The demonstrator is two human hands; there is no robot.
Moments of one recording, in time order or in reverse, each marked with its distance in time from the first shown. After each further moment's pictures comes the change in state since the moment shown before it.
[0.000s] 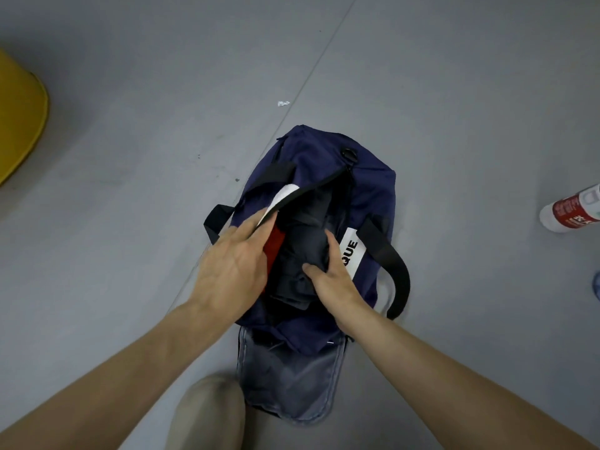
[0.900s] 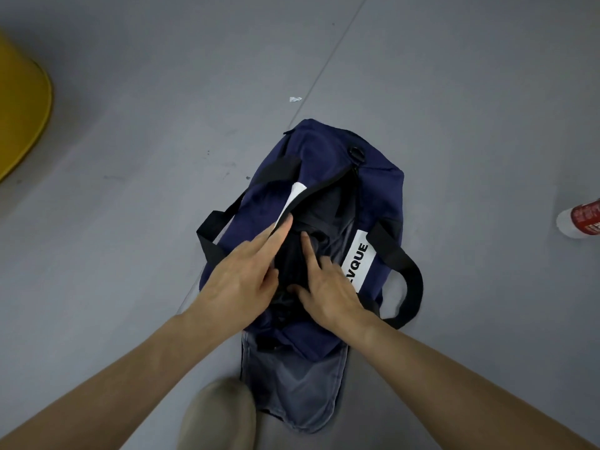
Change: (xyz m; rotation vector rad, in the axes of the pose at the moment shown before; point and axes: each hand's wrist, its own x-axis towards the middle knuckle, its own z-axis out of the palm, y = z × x) left_hand -0.016 -0.030 0.002 -0.311 -0.238 0.009; right_hand 0.016 0.013 0.031 -1.023 -0.033 -0.278
